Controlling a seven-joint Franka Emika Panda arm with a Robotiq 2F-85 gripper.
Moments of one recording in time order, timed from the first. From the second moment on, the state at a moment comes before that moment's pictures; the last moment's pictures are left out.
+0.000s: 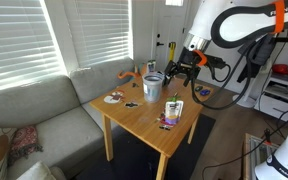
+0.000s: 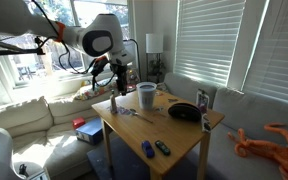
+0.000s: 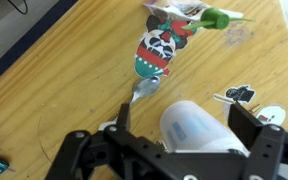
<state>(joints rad) -0.07 -0.36 0.14 -2.27 0.15 2.16 0.78</state>
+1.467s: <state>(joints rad) 0.02 -0.09 0.12 -1.97 0.08 2.25 0.25</state>
